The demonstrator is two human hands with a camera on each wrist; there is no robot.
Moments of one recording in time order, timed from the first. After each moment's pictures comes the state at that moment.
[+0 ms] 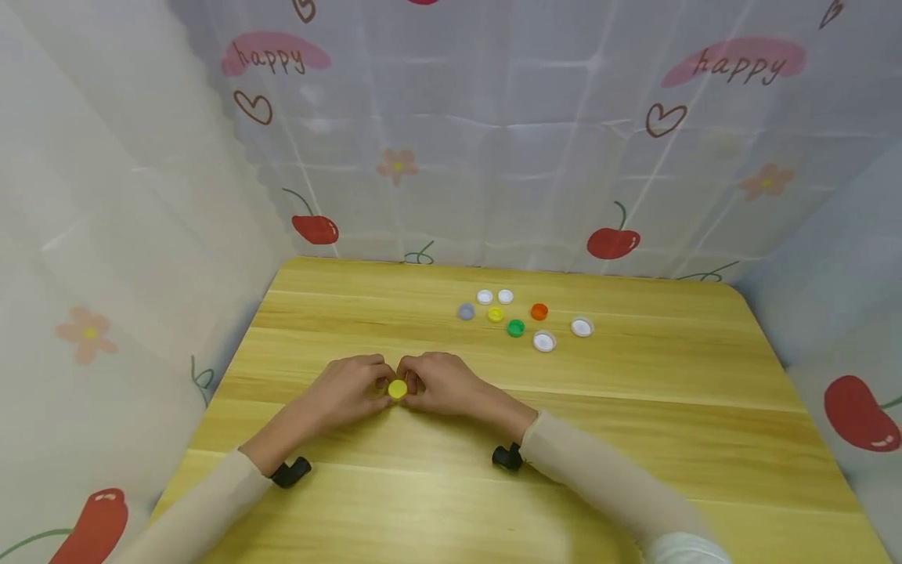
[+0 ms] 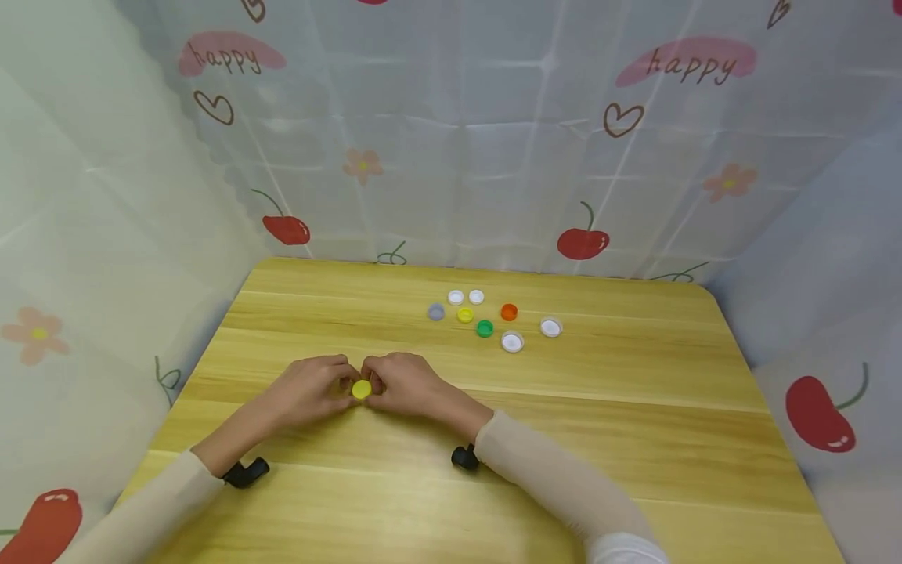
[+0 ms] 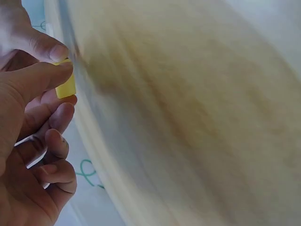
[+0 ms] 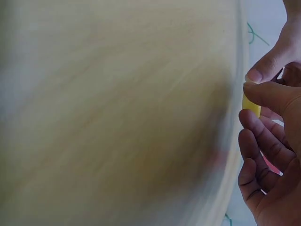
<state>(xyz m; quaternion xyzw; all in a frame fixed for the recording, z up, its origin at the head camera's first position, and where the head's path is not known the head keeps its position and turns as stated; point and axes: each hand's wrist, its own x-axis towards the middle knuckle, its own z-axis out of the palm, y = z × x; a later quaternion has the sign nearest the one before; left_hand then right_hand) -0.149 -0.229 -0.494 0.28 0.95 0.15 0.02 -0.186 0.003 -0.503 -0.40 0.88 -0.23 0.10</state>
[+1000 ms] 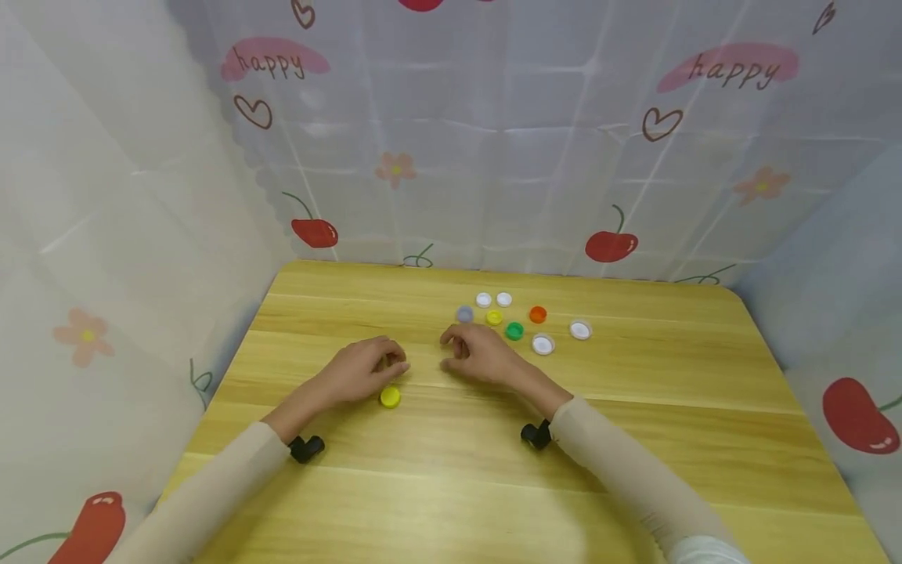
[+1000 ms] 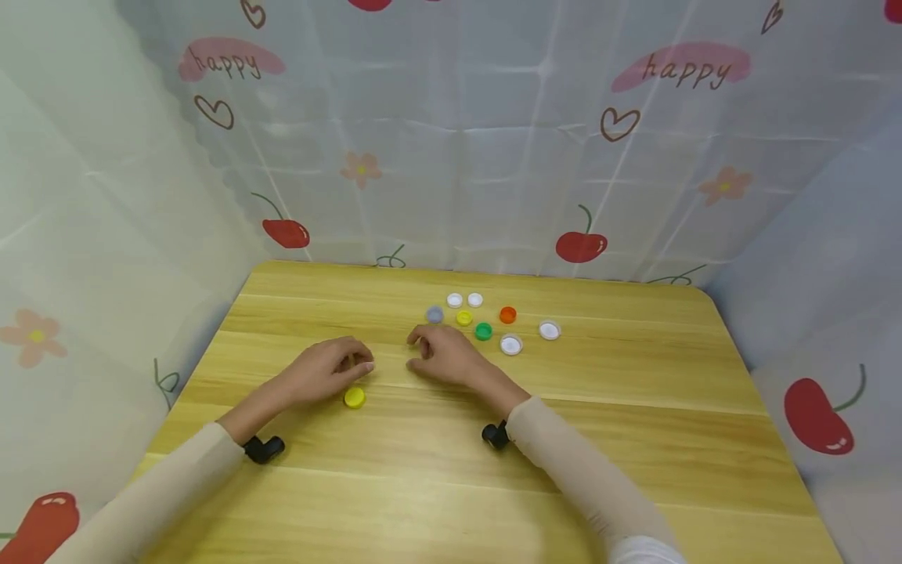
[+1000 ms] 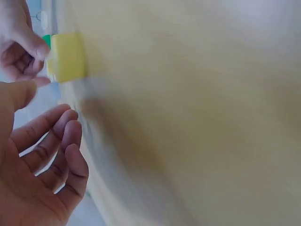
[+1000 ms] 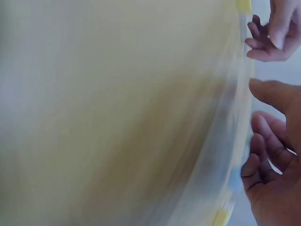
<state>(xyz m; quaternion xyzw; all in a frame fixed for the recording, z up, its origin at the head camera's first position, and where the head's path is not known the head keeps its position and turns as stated) -0.193 -0.222 -0.504 0.22 0.93 0.26 0.09 -0.237 0.063 -0.512 -0.31 0.89 -0.31 0.09</state>
